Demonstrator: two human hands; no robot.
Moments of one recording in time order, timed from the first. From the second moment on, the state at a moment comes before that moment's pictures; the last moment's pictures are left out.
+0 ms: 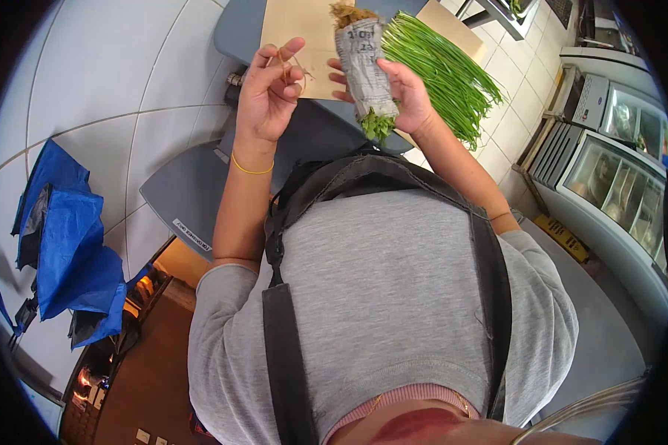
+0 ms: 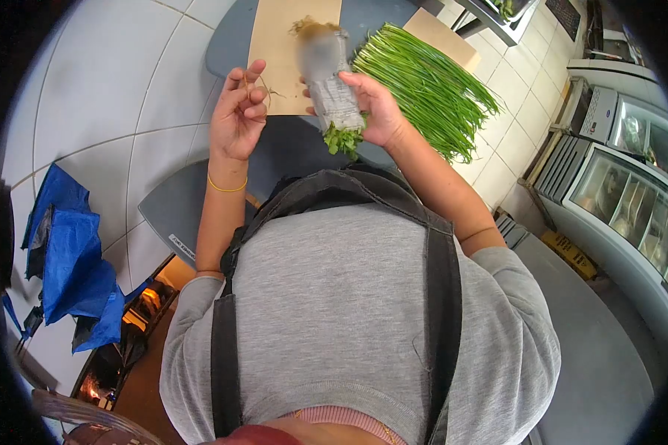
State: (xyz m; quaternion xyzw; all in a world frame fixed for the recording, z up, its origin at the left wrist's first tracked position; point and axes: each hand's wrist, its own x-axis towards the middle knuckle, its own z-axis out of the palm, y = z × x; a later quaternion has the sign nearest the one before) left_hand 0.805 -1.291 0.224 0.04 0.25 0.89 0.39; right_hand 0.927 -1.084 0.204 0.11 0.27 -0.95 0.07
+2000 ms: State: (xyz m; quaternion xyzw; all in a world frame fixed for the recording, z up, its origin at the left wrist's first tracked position) left_hand 0.801 -1.195 0.267 0.11 0.46 0.81 0.34; right_hand 0.898 -1.043 0.268 0.08 0.72 -0.67 -0.15
